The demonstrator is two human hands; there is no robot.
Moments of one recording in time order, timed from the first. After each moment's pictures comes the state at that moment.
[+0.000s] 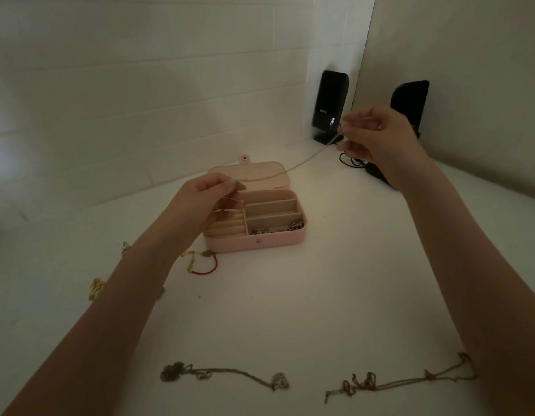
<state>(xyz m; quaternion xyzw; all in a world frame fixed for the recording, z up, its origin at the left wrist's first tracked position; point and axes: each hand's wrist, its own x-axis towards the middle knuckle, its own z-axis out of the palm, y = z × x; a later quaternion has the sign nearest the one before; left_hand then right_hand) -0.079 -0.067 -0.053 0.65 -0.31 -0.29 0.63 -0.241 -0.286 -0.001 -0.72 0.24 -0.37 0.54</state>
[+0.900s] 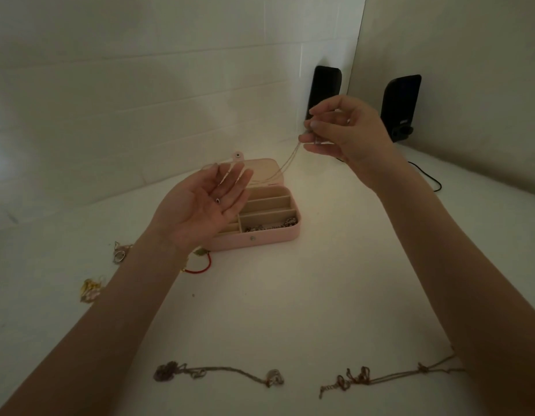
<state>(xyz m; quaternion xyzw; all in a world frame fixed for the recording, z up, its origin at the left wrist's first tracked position) -0.088 -0.073 -0.050 0.35 -0.11 -0.51 0.78 -0.229 -0.255 0.003 -0.69 0.15 -0.36 0.61</state>
